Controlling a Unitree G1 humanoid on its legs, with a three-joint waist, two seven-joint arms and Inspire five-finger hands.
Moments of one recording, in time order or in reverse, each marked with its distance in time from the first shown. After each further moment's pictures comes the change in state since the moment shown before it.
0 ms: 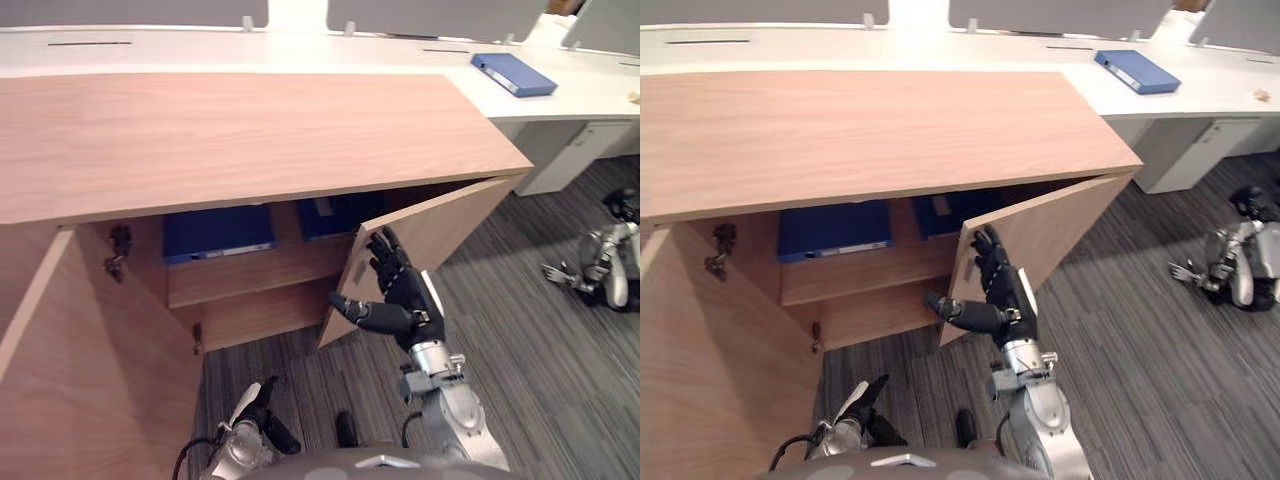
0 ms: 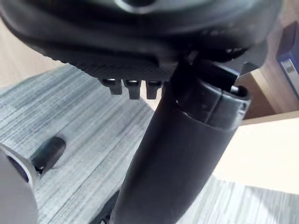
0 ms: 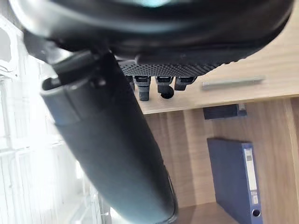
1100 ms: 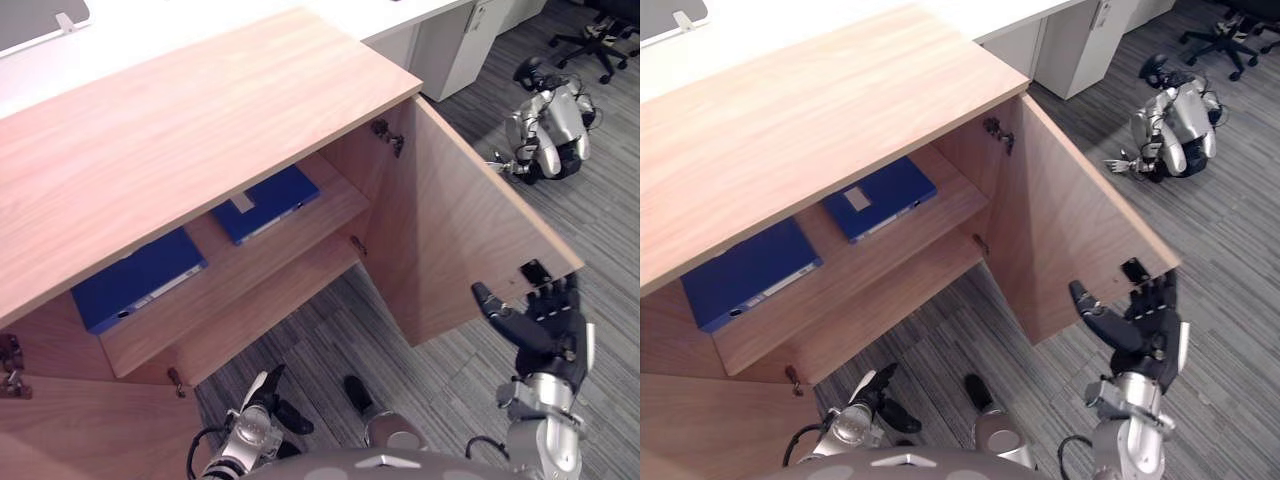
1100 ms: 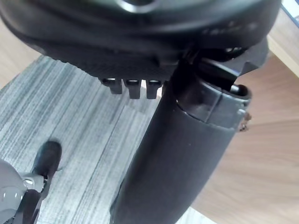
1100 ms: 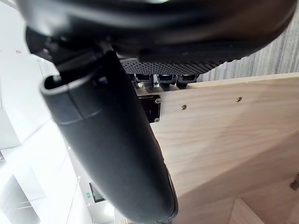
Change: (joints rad) left arm -0.091 -0.047 0.055 0.084 -0.054 -0.008 -0.034; right arm 0.293 0.118 -0.395 -0.219 0.166 0.015 -0.121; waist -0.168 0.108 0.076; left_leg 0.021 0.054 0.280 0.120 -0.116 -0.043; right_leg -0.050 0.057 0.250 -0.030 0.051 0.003
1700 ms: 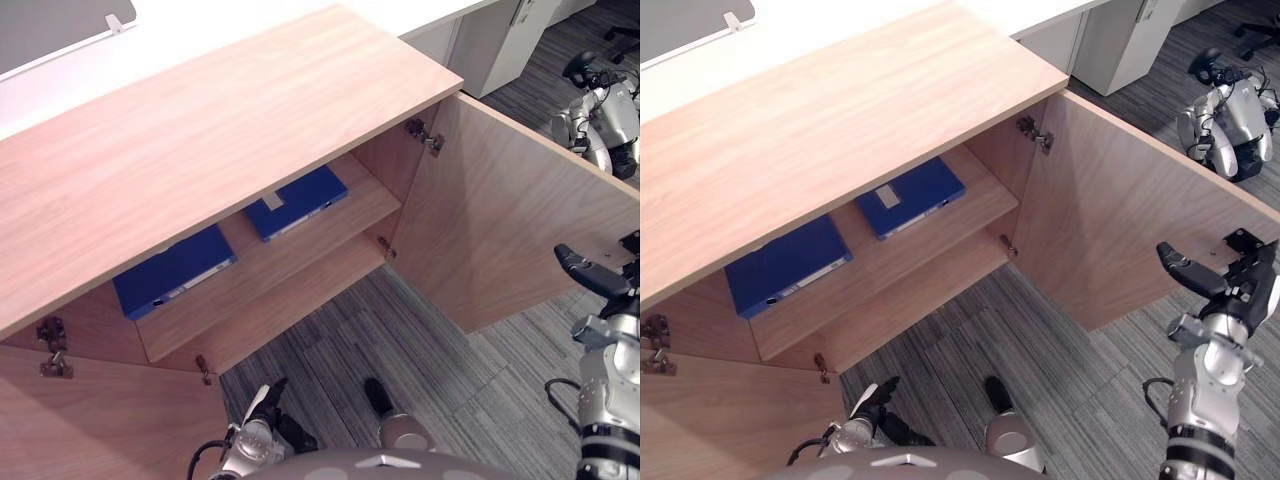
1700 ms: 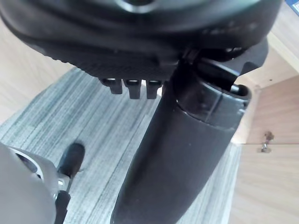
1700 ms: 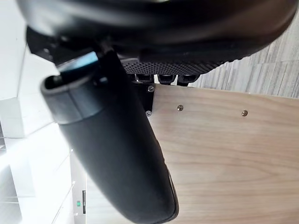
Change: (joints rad) left arm 0.041 -0.009 0.002 -0.003 -0.020 -0.006 -0.006; right arm -0.524 -0.376 -0.360 0.578 0.002 0.015 -0.050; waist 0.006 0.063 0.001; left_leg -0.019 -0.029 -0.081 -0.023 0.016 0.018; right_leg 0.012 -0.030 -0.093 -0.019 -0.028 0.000
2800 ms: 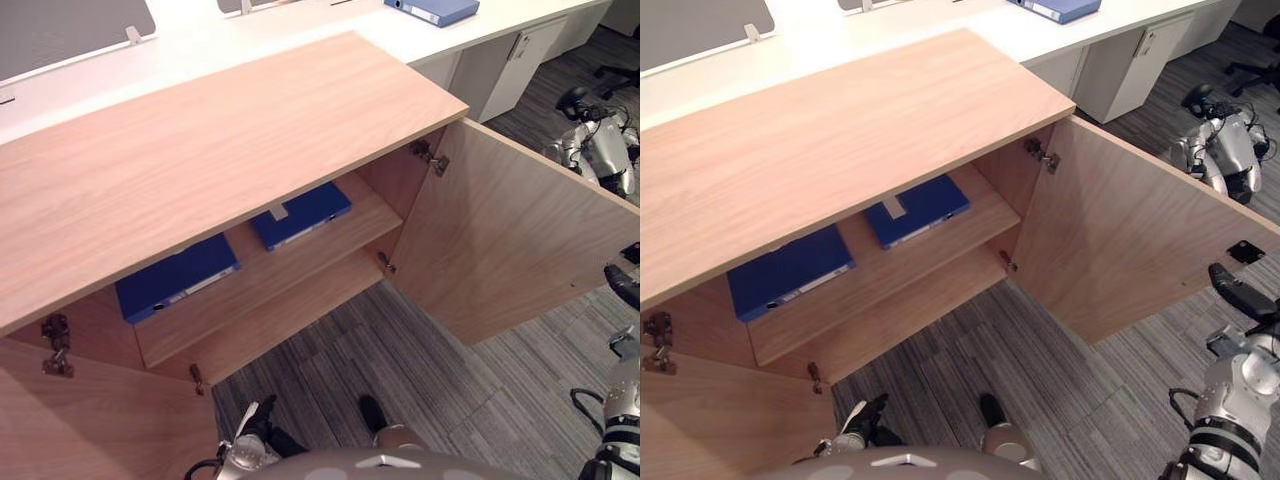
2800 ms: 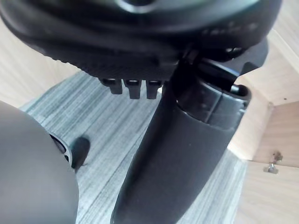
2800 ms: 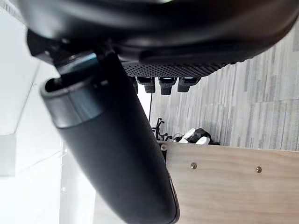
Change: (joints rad) left arm 0.036 -0.001 0.022 0.030 -0.039 0.023 0.004; right arm -0.175 -0.188 -0.143 0.397 0.000 0.003 -0.026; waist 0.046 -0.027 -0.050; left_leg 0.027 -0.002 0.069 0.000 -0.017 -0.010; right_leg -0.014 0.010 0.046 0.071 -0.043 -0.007
